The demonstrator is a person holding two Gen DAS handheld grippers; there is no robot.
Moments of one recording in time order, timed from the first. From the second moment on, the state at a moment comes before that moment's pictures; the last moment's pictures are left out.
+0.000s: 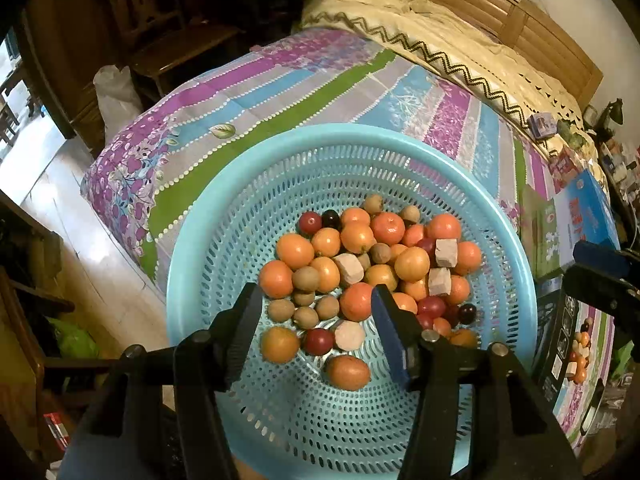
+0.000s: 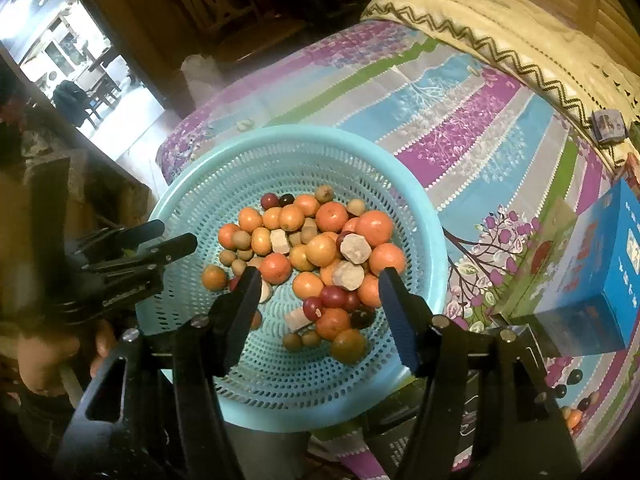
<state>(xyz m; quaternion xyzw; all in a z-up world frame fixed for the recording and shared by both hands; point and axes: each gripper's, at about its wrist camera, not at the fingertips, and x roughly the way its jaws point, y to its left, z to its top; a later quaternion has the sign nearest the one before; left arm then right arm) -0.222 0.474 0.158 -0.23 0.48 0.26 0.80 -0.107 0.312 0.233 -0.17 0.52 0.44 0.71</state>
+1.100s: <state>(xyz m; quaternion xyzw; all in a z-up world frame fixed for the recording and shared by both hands) -0.168 0.355 0.208 -0.12 0.44 0.18 0.87 -0.091 0.168 0.281 -0.11 0.44 0.37 0.81</state>
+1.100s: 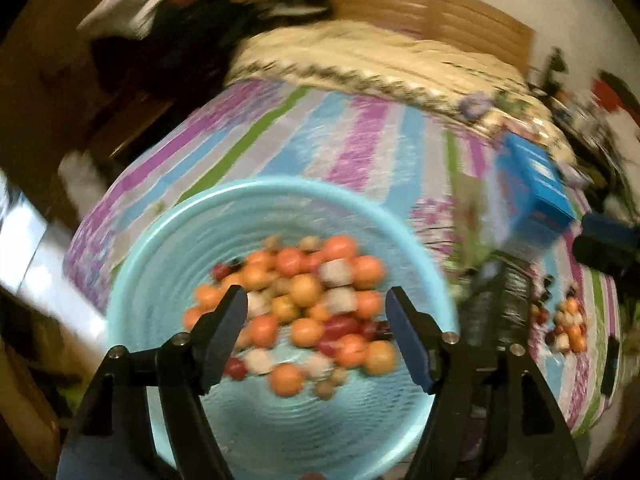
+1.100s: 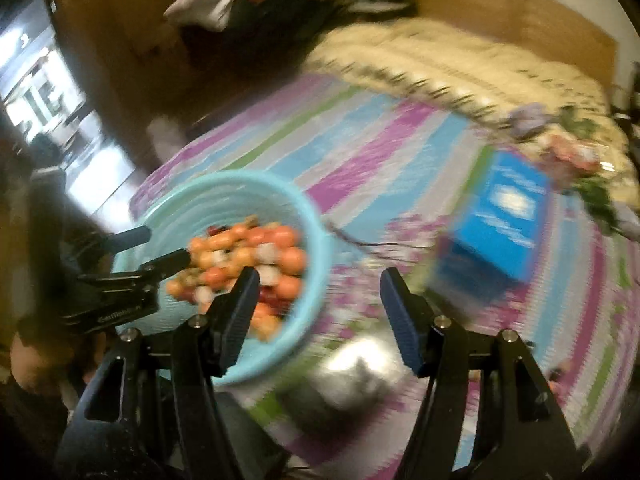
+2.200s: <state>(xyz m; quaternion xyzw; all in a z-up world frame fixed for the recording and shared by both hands) -0.032 0.041 0.066 -0.13 0.56 -0.18 0.79 -0.065 -0.141 0.077 -0.03 0.56 0.21 0.80</state>
